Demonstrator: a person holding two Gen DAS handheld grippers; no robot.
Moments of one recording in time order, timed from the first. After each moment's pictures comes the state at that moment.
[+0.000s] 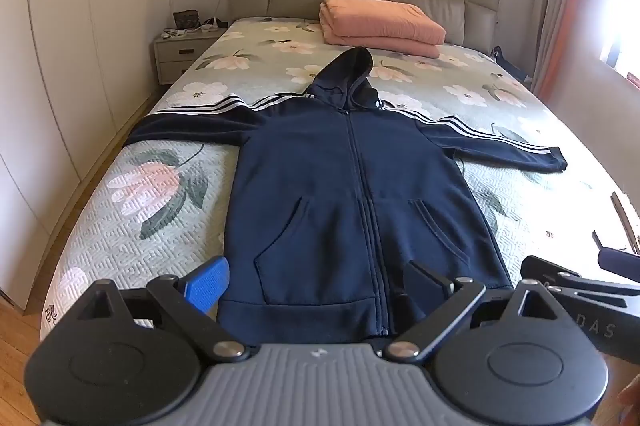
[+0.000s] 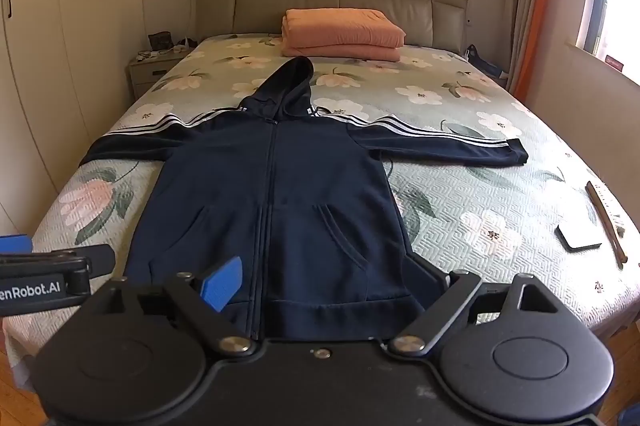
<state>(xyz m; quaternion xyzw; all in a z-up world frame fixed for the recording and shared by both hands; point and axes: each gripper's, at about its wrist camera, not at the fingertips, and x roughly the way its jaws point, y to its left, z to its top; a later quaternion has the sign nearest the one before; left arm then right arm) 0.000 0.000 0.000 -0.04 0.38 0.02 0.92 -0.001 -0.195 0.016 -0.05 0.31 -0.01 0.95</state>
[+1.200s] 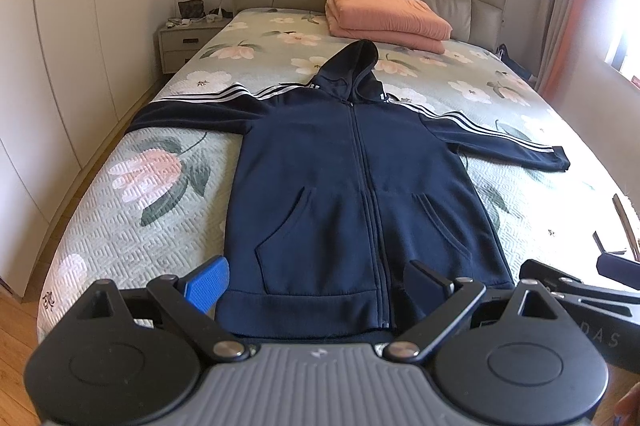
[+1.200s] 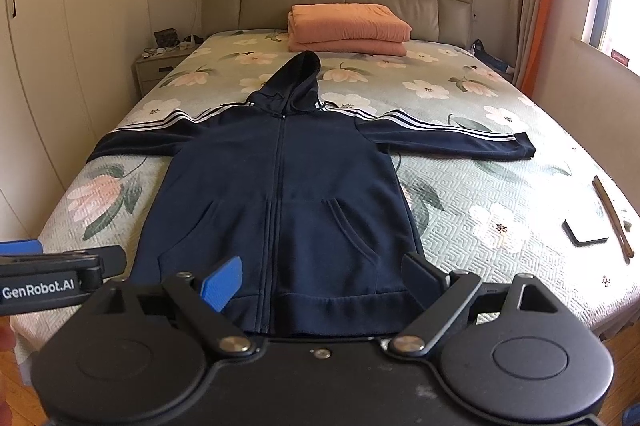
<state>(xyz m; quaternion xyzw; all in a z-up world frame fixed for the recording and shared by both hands) -0.002 0.005 -0.008 -0.06 0.38 0.02 0.92 -0.003 -0.191 0.013 -0.04 0.32 0.00 0.95</state>
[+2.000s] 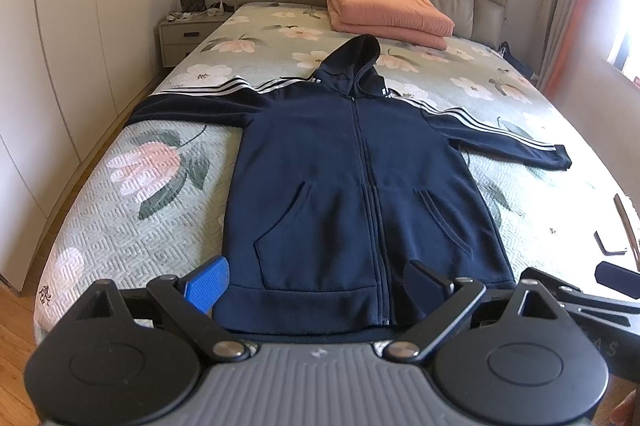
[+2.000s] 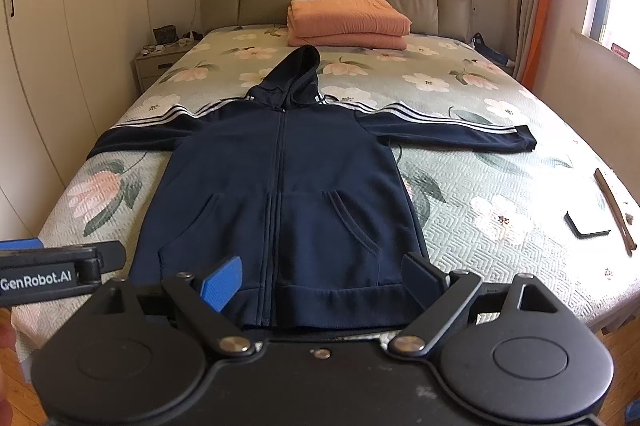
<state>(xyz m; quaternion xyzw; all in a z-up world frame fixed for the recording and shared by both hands) 0.006 0.006 -0.017 -0.08 0.37 0.02 0.93 0.002 -0.195 0.001 -0.04 0.33 0.00 0.94</state>
